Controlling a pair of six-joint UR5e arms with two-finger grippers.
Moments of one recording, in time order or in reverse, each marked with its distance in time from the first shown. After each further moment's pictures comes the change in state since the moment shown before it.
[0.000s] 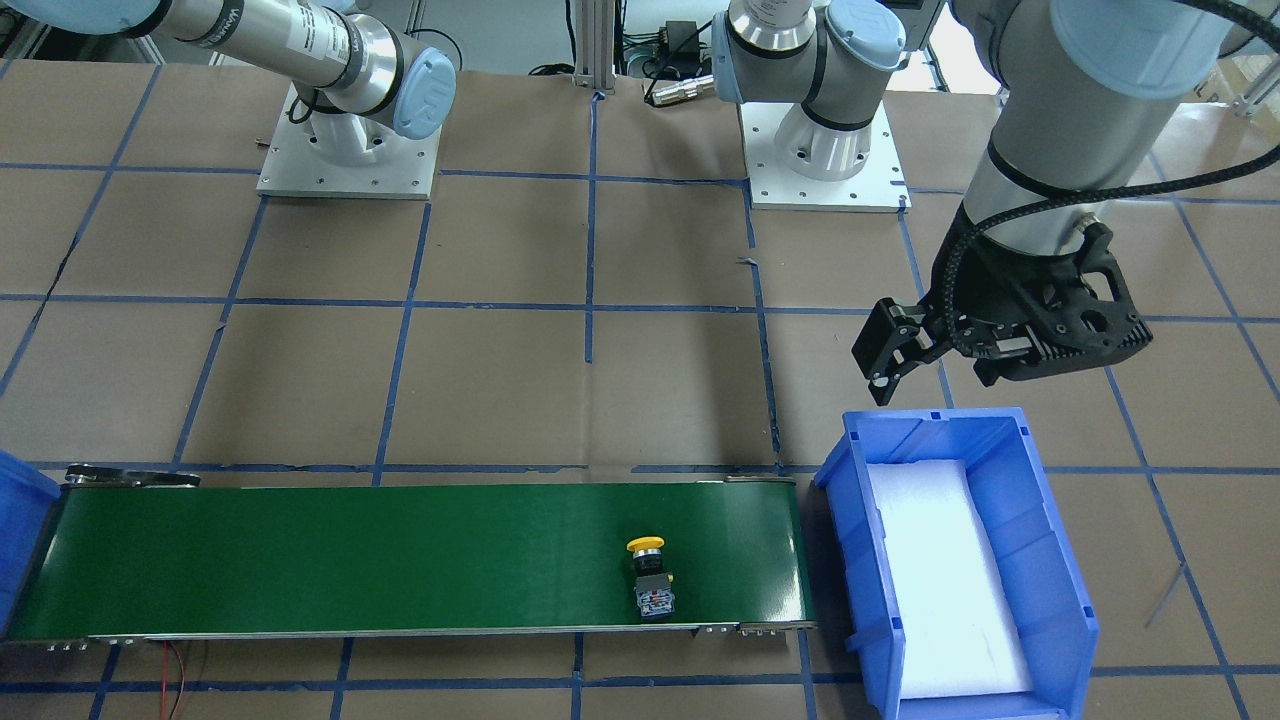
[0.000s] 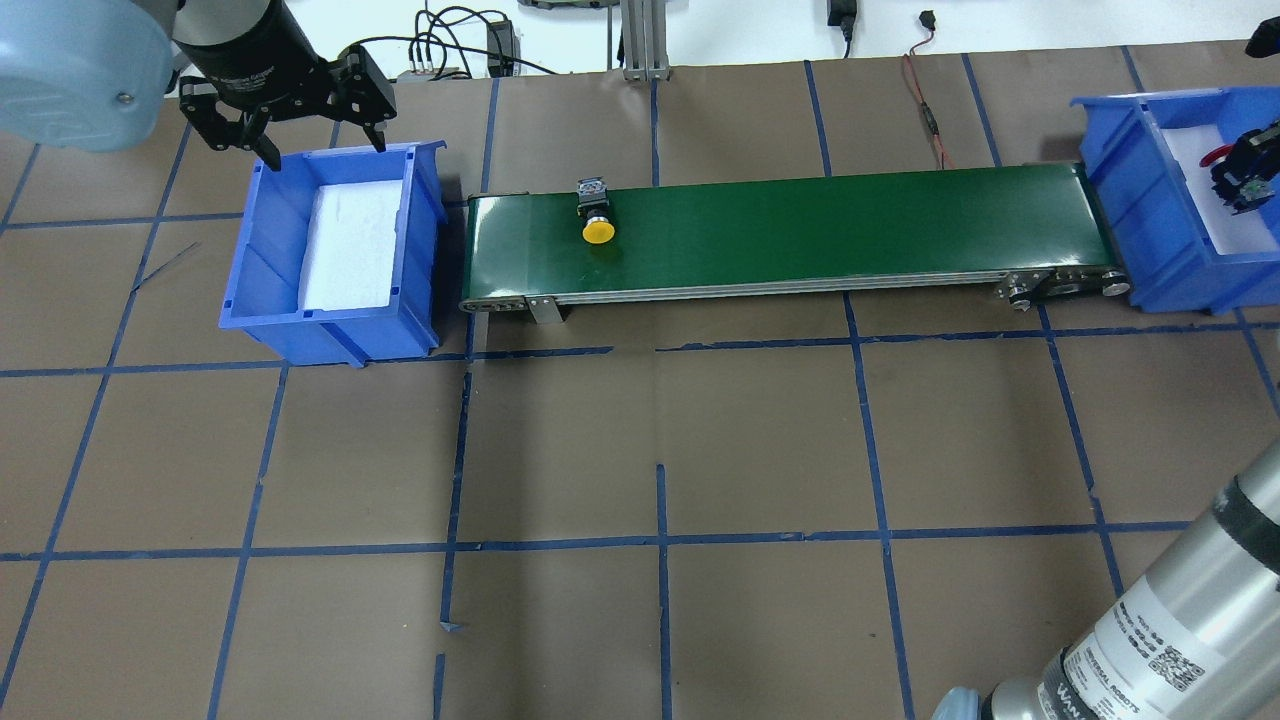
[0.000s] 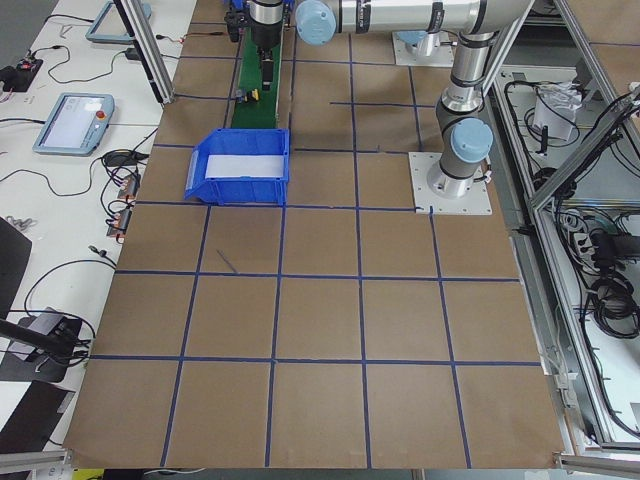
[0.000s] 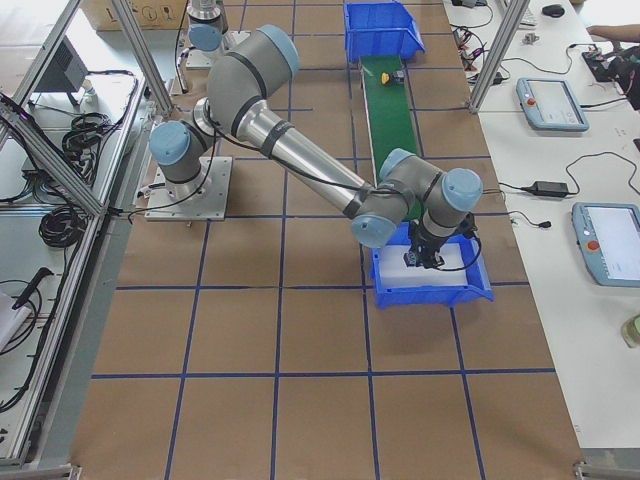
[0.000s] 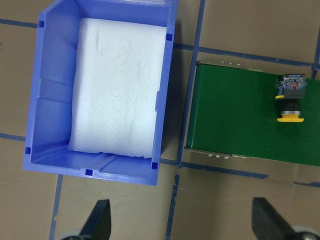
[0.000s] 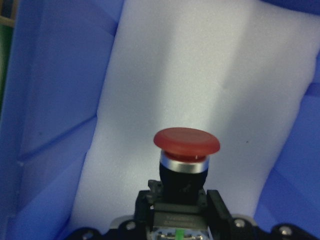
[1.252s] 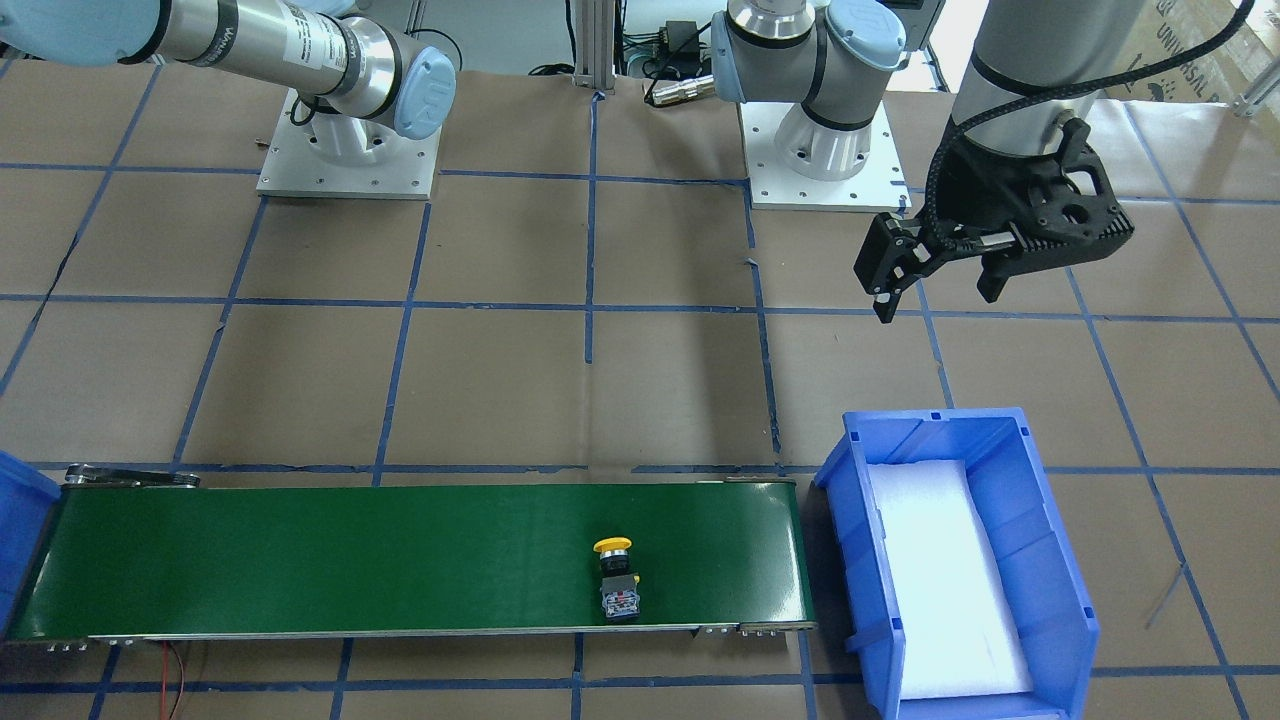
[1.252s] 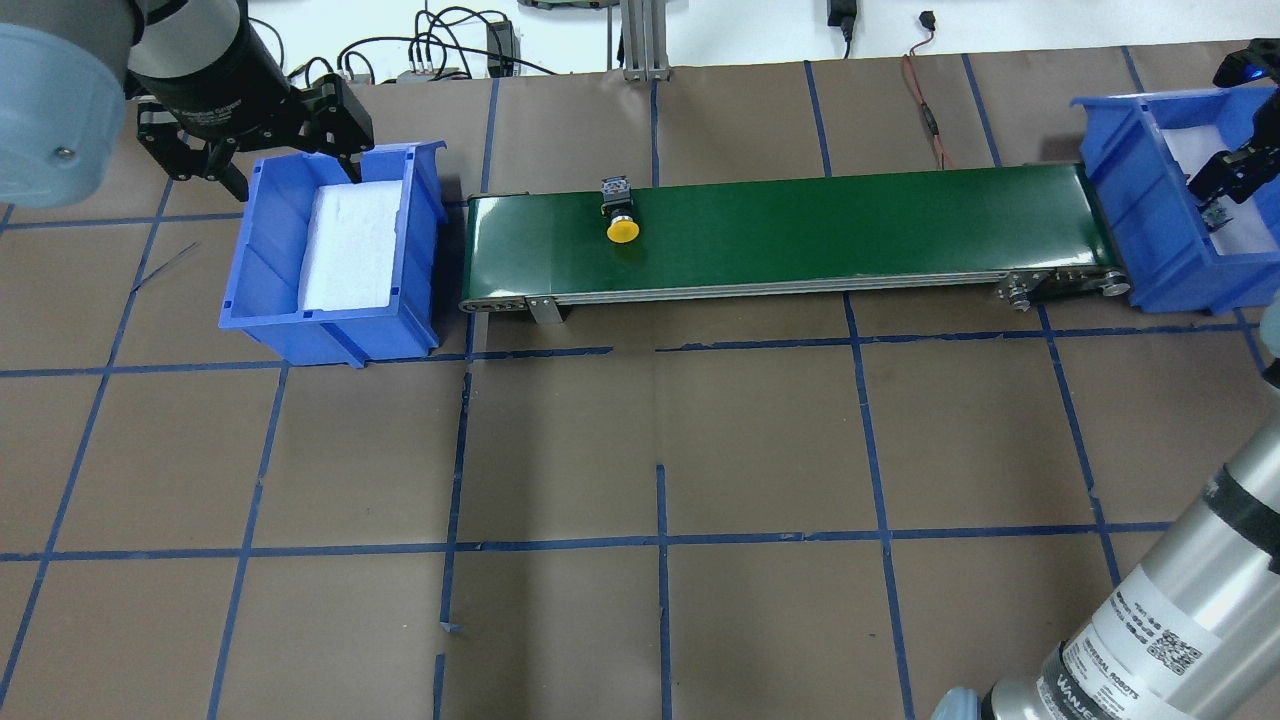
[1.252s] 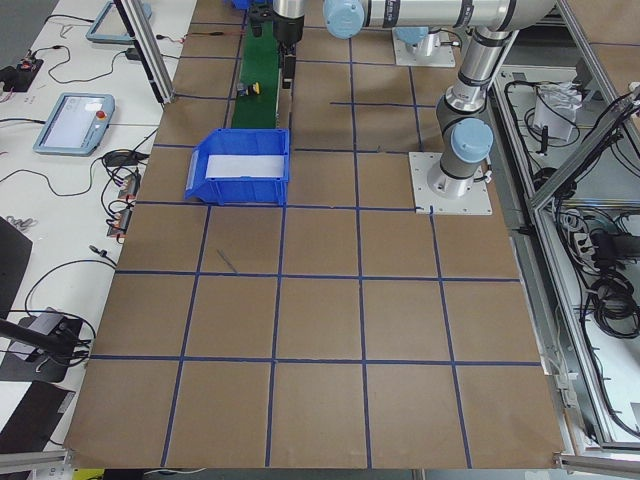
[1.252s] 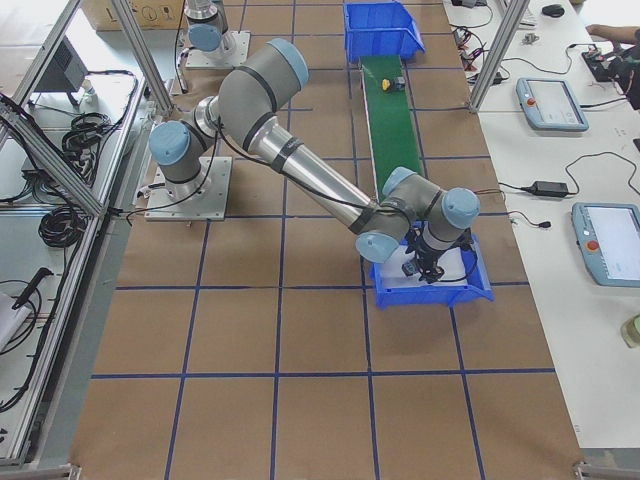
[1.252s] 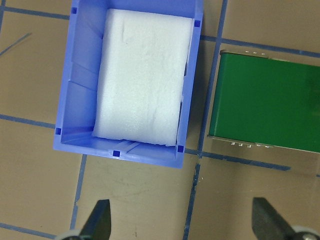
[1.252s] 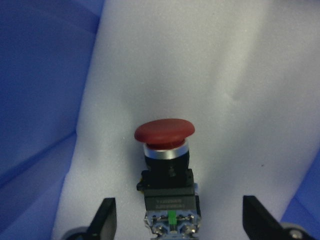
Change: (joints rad) left arm -0.003 0.157 -0.137 -0.076 0.068 0.003; right arm 0.002 0.046 -0.002 -0.033 0.002 0.004
